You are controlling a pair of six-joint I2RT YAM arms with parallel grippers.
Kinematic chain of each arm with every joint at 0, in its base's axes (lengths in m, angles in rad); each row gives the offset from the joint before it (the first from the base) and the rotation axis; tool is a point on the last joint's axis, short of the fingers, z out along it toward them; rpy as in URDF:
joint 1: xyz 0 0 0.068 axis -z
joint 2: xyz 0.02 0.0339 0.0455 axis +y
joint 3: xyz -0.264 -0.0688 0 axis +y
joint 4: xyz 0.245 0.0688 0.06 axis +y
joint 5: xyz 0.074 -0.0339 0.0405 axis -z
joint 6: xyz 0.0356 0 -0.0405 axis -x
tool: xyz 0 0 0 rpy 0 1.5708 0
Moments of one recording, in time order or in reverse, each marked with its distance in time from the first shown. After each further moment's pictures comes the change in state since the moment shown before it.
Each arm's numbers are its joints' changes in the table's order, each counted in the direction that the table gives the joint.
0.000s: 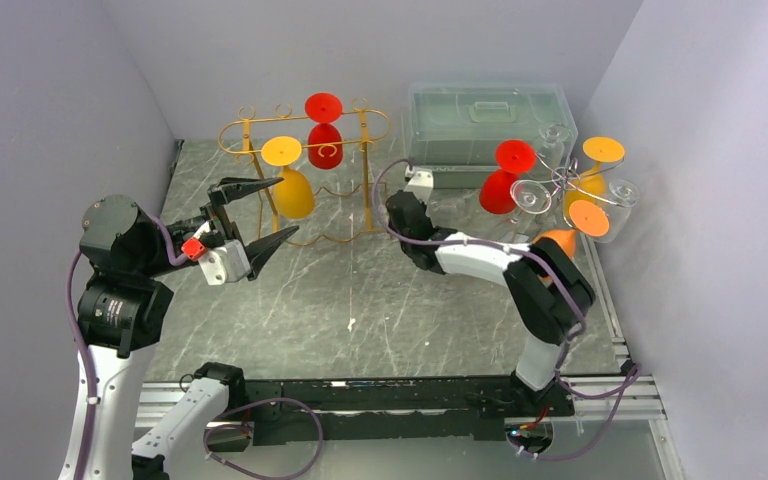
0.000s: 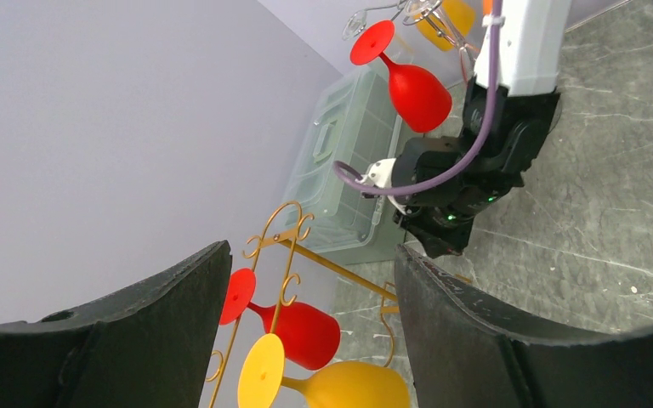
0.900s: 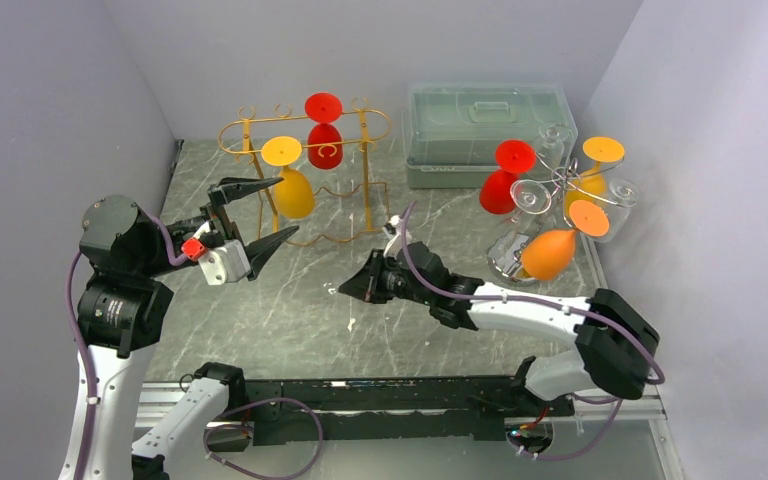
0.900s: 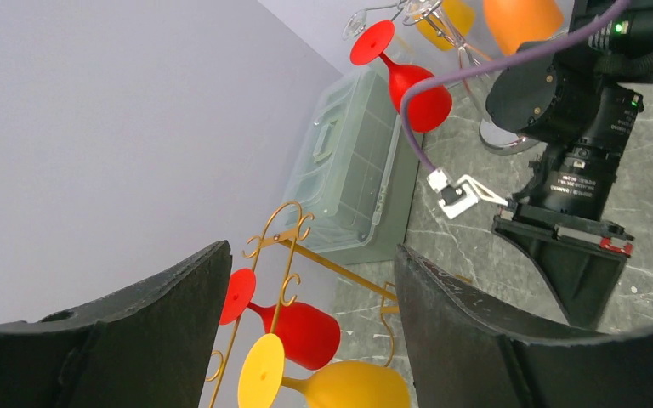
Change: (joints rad) left arm 0.000 0.000 0.000 0.000 0.000 0.000; right arm -0.278 -0.464 0.331 0.013 -0.583 -0.451
